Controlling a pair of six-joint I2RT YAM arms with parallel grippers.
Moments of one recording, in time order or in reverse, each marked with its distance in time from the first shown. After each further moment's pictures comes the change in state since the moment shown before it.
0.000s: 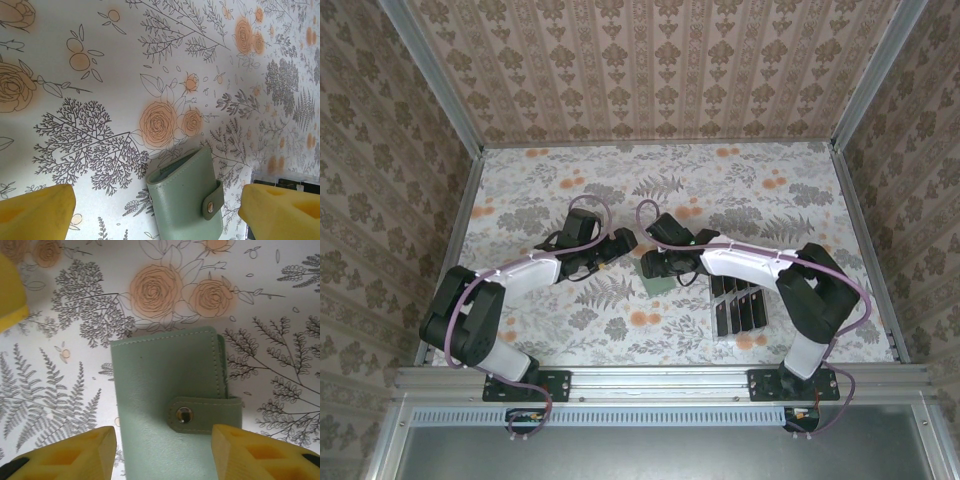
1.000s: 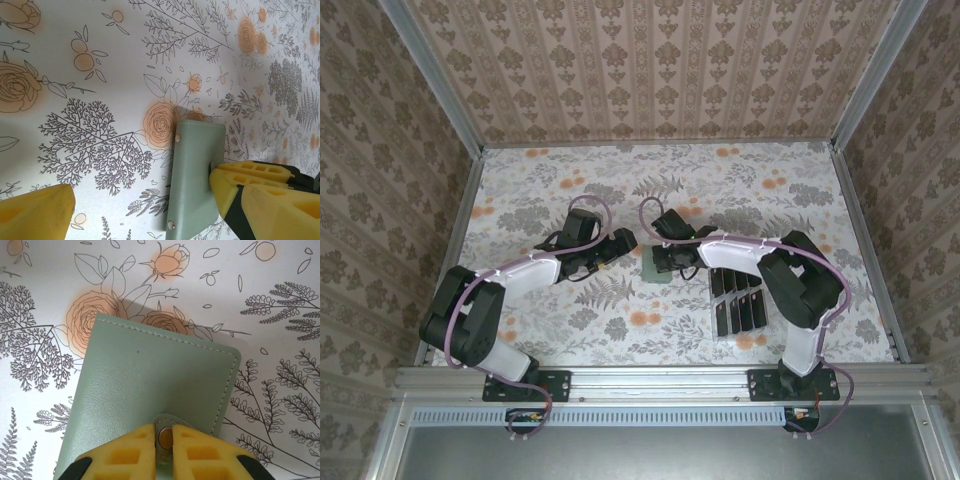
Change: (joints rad) left arm 0.000 -0.001 0.000 -0.006 -0.008 0.006; right arm -0.085 0.114 -0.003 0.105 -0.011 -0.064
